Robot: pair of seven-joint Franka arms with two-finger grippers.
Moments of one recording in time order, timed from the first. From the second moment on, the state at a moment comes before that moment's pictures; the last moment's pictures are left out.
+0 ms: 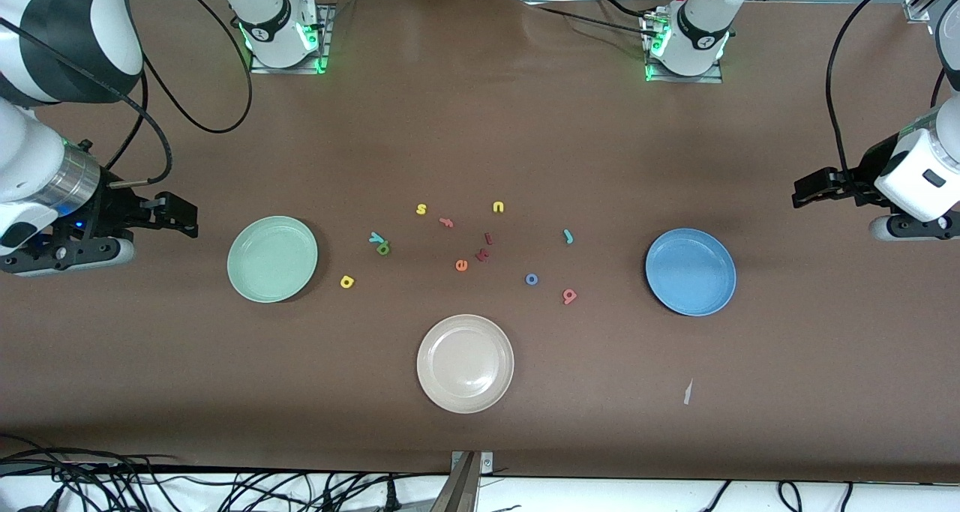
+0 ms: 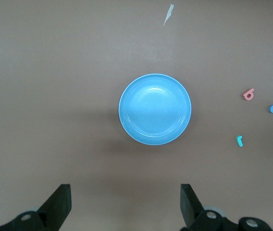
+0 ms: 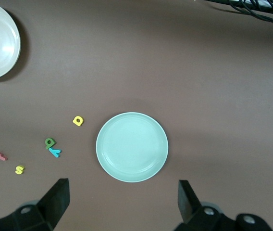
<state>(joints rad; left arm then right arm) -0.09 0.17 0.09 -1.50 -0.03 1.57 -0.06 0.20 0.31 -0.10 -1.35 0.02 1.68 -0.05</state>
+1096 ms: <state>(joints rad) -0.11 0.20 0.08 -1.51 -0.10 1.58 -0.06 0.26 0.39 -0.10 -1.35 0.02 1.70 -0.05</state>
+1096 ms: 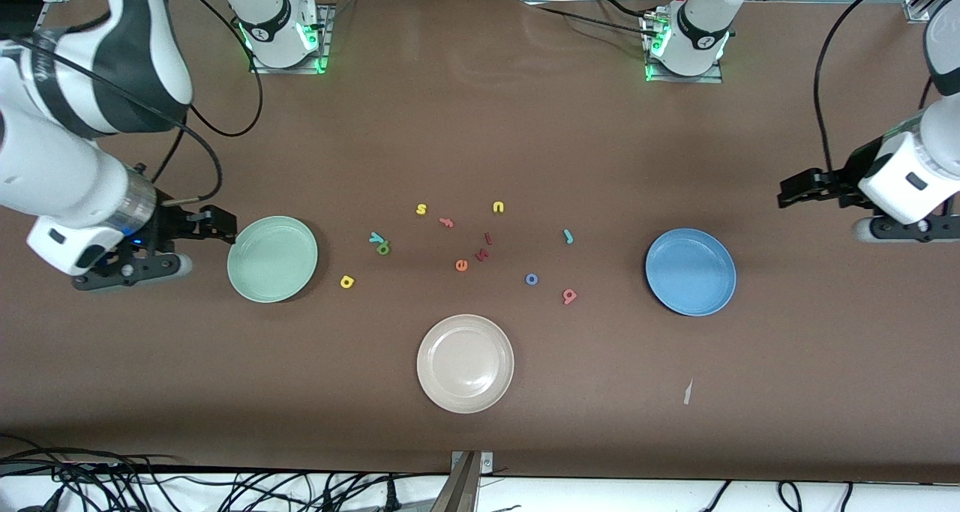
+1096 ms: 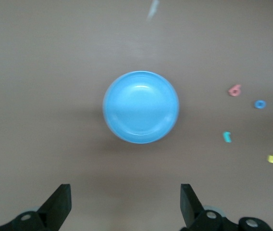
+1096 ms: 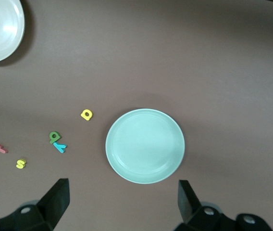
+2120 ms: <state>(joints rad) -0.36 0.46 -0.02 -1.81 -0.14 2.15 -0.66 0.31 0.43 0.00 -1.70 0.15 2.26 0.13</state>
